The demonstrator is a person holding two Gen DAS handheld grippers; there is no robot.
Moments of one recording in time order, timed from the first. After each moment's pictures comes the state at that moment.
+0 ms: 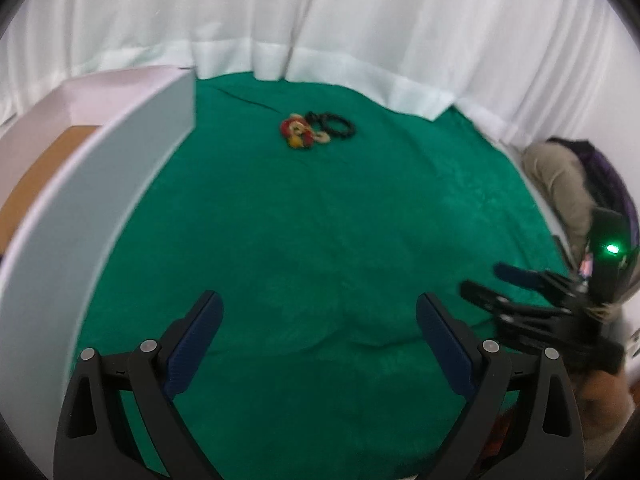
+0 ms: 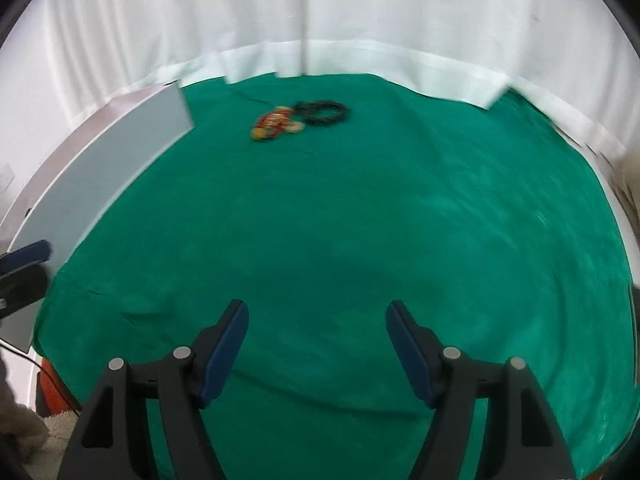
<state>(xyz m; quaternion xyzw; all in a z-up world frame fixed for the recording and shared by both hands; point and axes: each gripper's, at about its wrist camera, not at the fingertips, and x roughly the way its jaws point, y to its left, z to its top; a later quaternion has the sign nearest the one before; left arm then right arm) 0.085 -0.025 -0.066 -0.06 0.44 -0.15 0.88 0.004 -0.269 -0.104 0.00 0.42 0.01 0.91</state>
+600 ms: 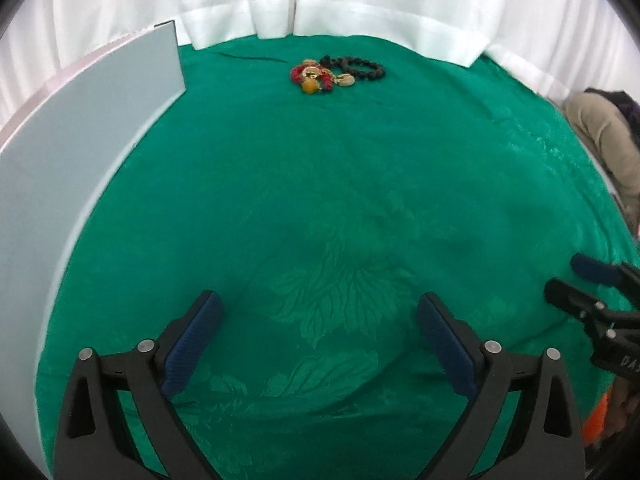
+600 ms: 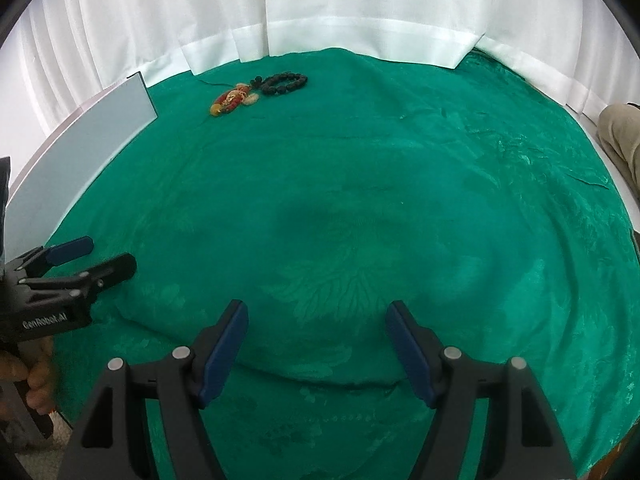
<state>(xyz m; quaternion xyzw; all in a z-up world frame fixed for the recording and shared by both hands) 0.111 -0.045 -0.135 0.02 0.47 -0.11 0.87 0.000 -0.286 -0.136 0.02 0.43 -0.01 0.90</state>
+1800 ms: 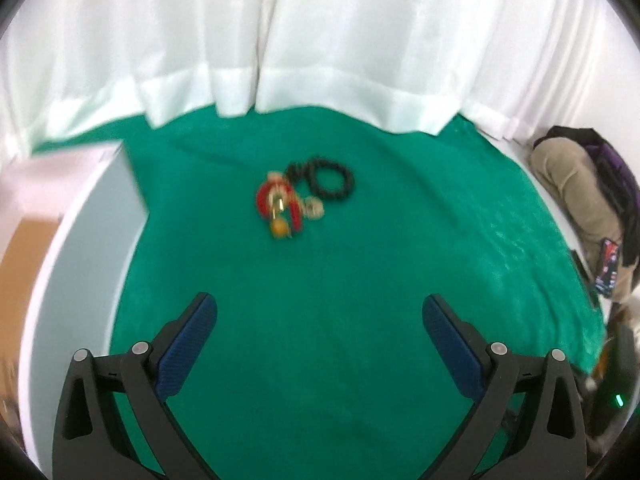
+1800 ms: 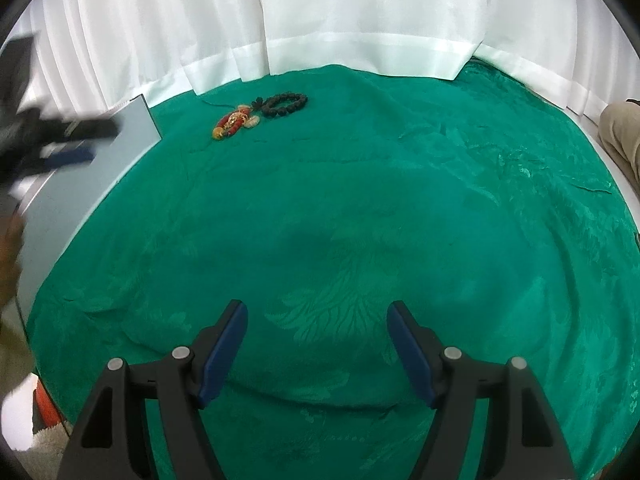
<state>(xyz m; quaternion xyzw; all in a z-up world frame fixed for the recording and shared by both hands) 0.228 -0.057 -0.053 0.00 0.43 -0.19 0.88 0.005 -0.294 -0.127 0.05 0.41 0.00 0.91</state>
